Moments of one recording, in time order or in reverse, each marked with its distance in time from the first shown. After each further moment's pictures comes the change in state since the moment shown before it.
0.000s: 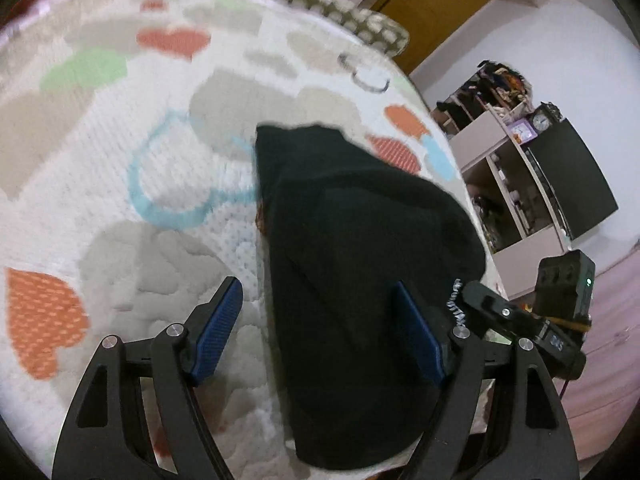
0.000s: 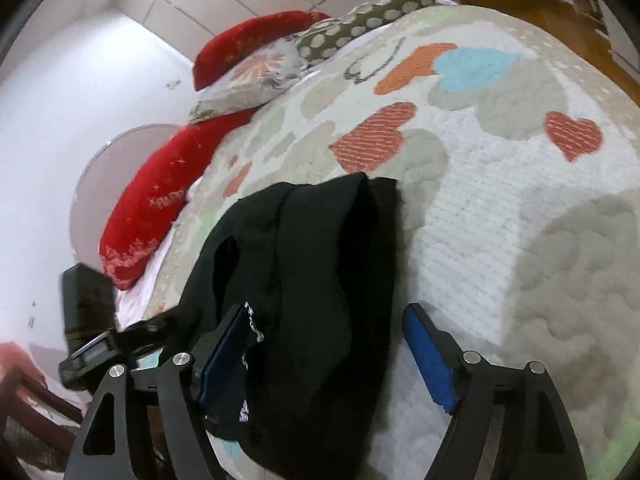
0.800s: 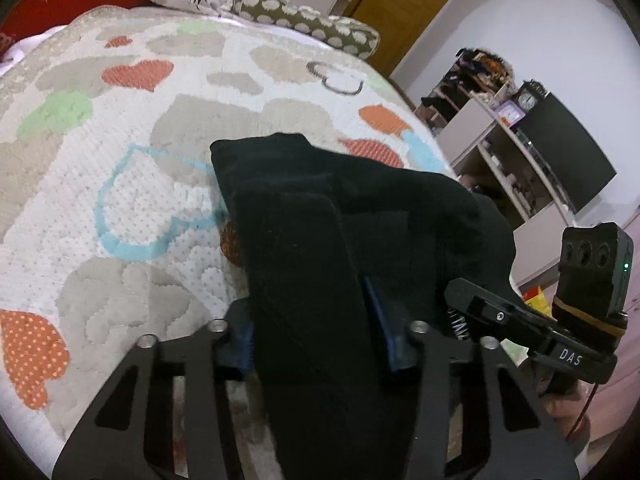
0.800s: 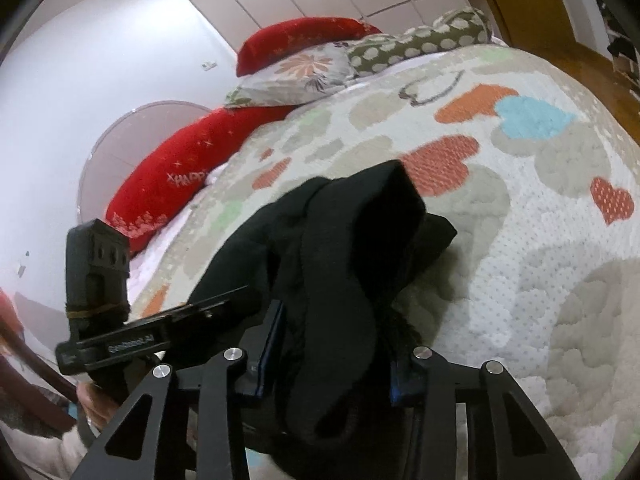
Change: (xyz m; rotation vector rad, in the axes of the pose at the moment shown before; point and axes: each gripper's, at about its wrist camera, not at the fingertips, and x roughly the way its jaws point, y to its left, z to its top) left arm -0.002 -0.024 -0.003 0.148 -0.076 0.009; right arm -0.002 0.046 -0.003 -0.174 -0.039 -0.009
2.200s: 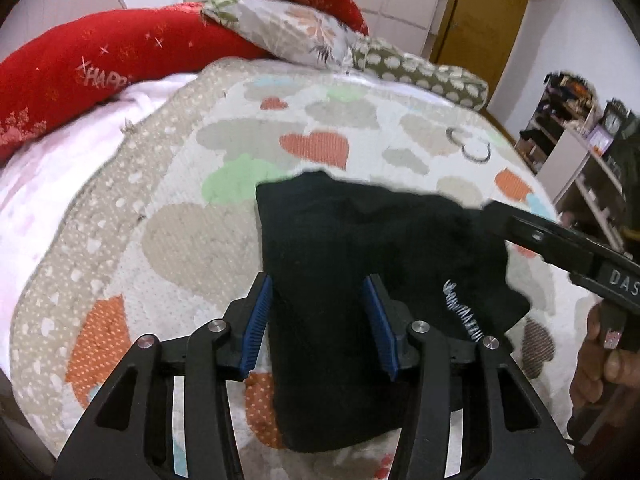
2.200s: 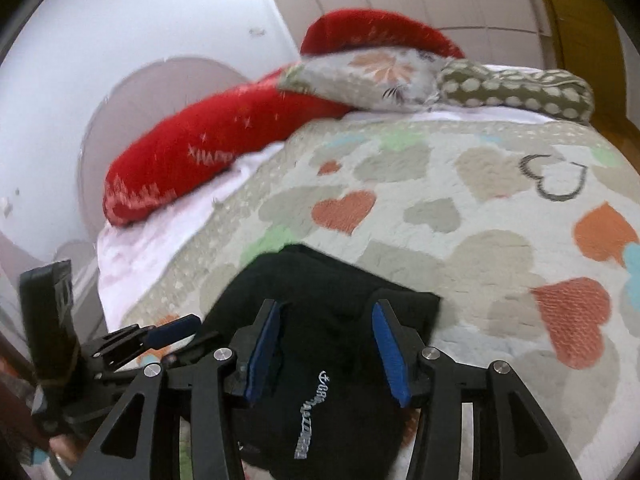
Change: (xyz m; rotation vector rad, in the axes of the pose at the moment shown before) left arm -0.063 0.082 0.030 -0.026 -0.125 0.436; right arm 0.119 0.123 0.082 -0.252 0.069 -0.045
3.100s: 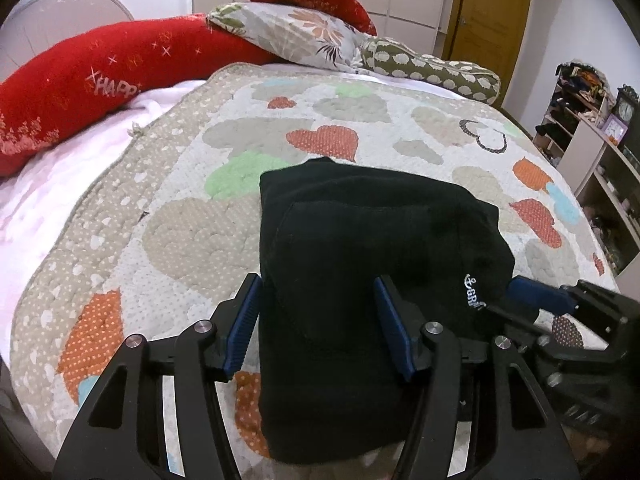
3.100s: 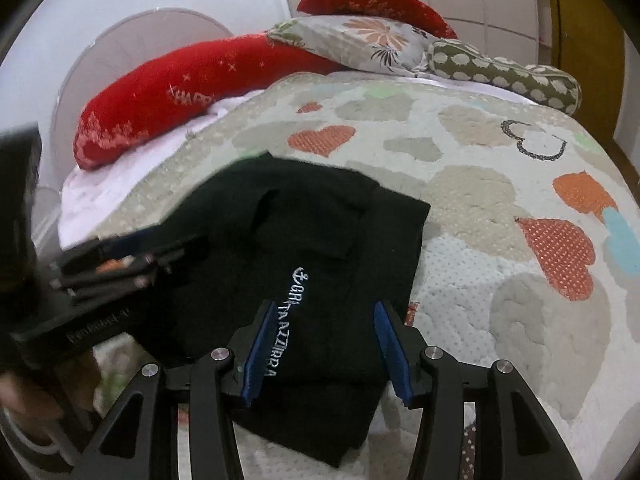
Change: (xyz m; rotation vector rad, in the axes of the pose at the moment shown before) left arm 0.004 -0.013 -0.015 0.025 -0.053 0.080; right arm -0.001 0.006 -0.058 -0.069 0.083 -0.134
